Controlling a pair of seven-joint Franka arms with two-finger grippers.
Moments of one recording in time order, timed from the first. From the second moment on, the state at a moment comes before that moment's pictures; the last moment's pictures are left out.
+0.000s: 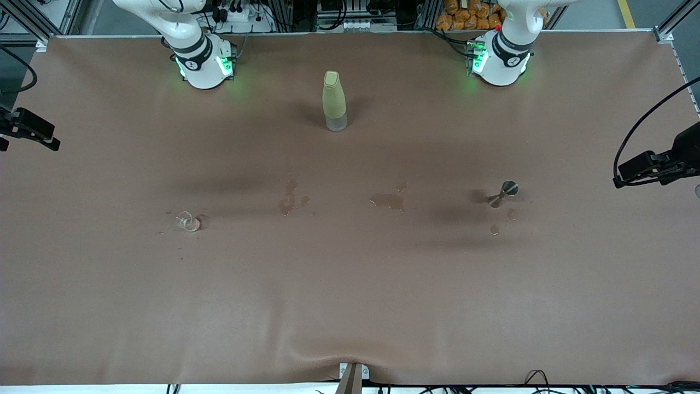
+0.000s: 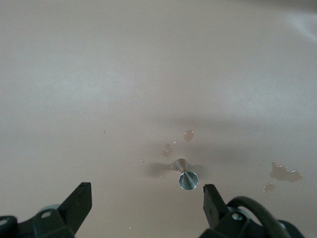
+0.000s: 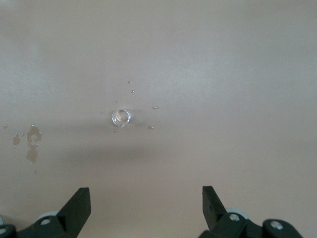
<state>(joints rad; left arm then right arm) 0.10 0.09 -0.04 -1.57 -0.07 1.73 -0.03 -0.04 -0.02 -0.06 -1.56 -0.03 1.56 -0.11</state>
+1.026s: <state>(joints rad) 0.10 0.11 -0.04 -1.58 -0.17 1.72 0.15 -0.13 -0.02 -0.07 -1.56 -0.03 1.54 -0.84</state>
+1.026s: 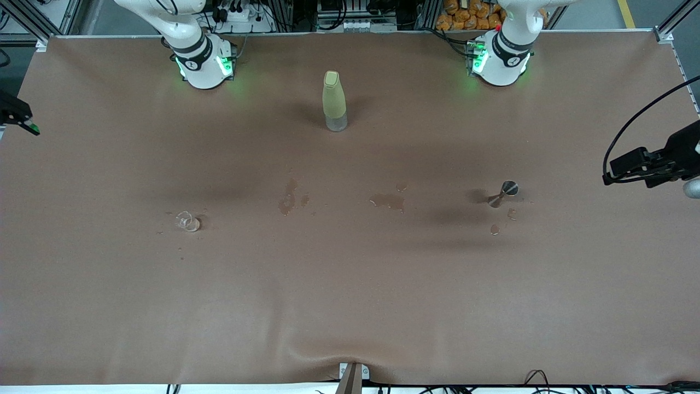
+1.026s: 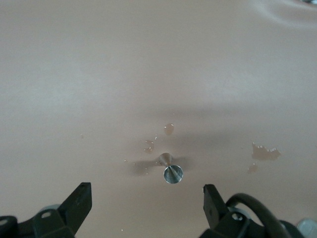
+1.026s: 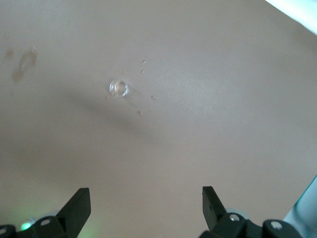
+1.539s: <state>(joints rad) 0.14 0.17 -0.03 -1.58 -0.31 1.71 0.60 -0.19 -0.02 -0.07 -1.56 -0.02 1.53 -1.57</state>
